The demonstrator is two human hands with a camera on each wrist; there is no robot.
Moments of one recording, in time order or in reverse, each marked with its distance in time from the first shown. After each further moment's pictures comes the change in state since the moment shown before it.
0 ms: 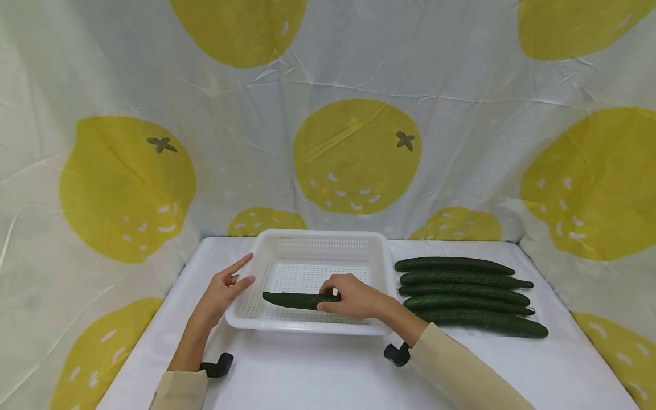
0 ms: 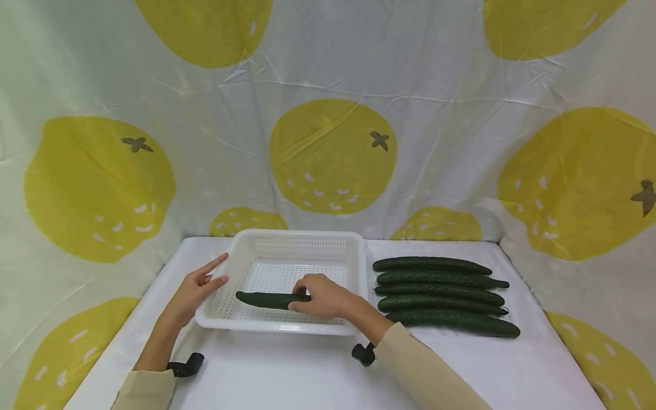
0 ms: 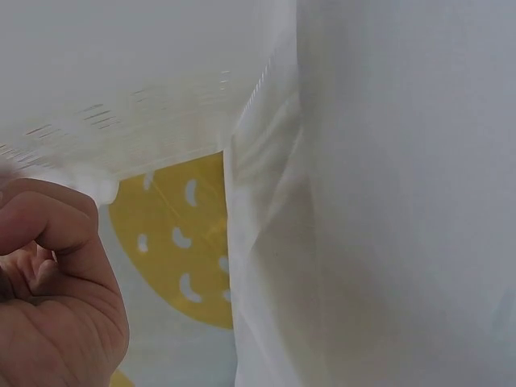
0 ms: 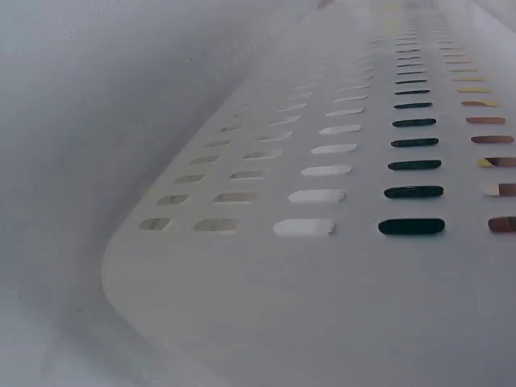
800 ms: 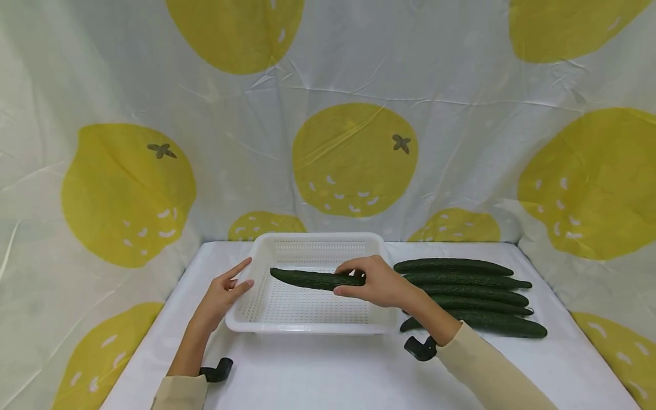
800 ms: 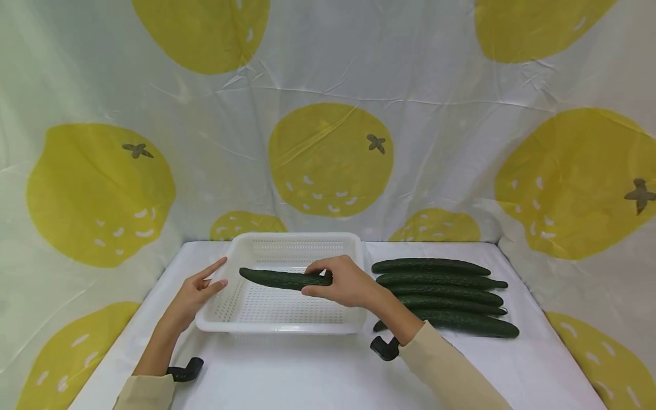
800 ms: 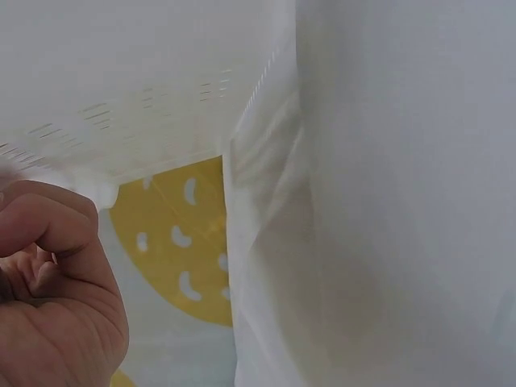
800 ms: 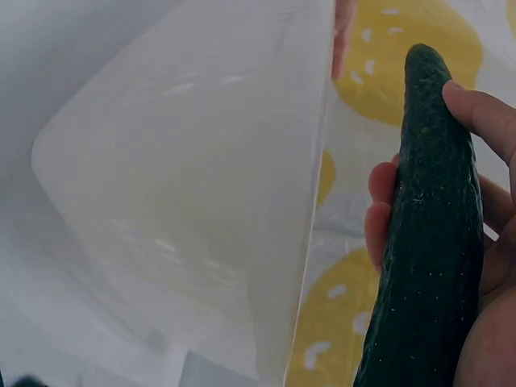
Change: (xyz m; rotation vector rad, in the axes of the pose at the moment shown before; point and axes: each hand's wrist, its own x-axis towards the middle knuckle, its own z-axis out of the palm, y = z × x) left_hand -0.006 0.016 -0.001 0.012 -0.001 -0.019; right_hand -0.040 -0.015 -0.057 0.052 0.225 -0.067
